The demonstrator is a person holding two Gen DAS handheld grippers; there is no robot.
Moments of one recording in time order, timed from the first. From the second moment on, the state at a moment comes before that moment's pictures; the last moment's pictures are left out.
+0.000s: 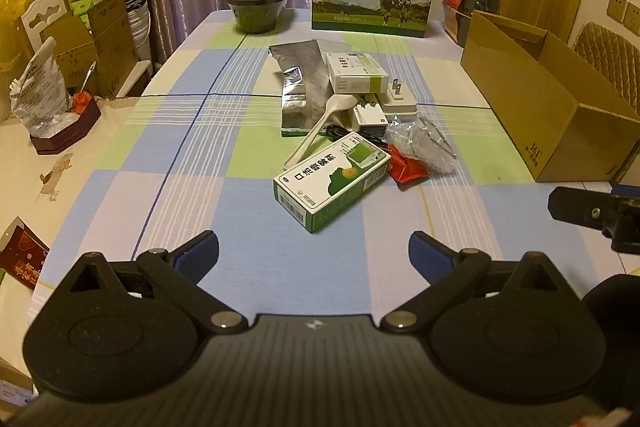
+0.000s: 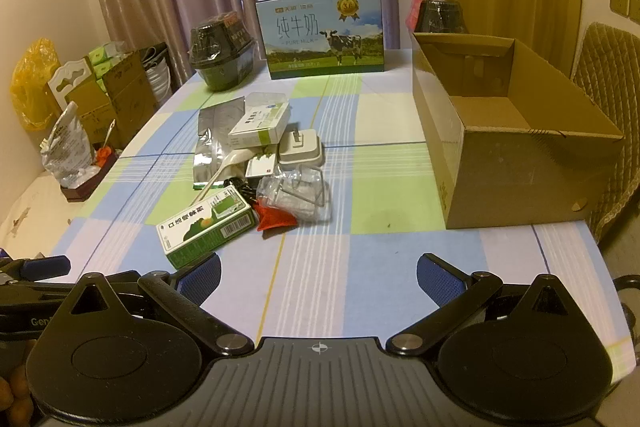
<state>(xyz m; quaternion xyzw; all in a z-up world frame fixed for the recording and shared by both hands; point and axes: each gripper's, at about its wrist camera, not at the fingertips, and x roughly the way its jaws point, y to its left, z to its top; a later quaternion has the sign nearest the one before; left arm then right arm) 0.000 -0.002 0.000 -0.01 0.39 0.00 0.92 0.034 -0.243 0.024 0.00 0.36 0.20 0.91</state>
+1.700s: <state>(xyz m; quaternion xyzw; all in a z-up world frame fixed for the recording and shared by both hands) -0.001 -0.002 0.000 -0.01 0.39 0.00 0.92 0.034 -0.243 0.024 0.00 0.37 0.20 0.91</state>
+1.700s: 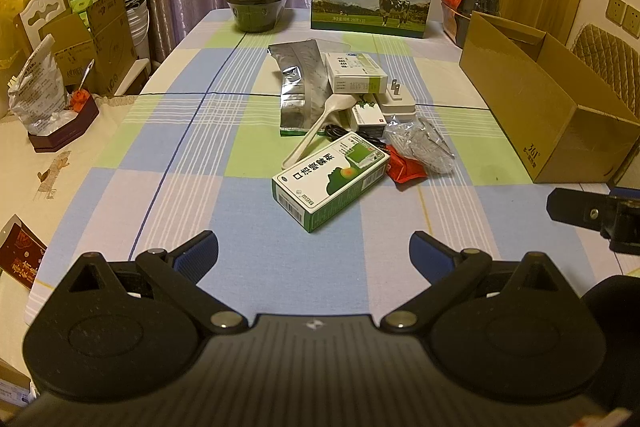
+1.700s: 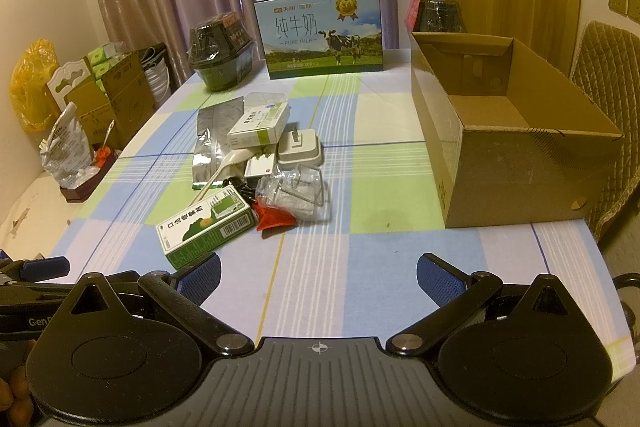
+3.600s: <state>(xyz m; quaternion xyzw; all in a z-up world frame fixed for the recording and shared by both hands) 0.033 0.015 0.025 0.02 0.39 -0.05 0.92 0.063 -0.240 0.035 0.03 0.35 0.21 0.91</state>
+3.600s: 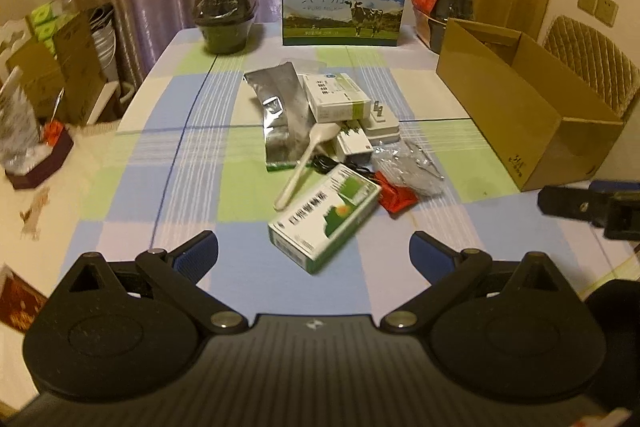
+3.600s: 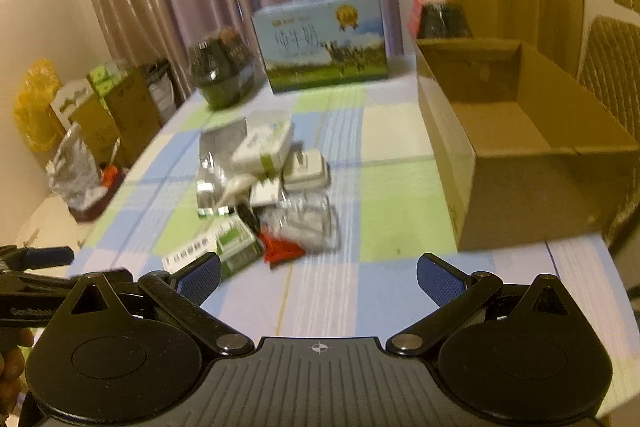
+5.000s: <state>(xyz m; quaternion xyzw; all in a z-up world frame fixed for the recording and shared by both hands) 0.150 0.016 -0.067 0.13 0.43 -0.21 0.87 0.199 -0.178 -0.060 0.00 0.41 0.28 0.87</state>
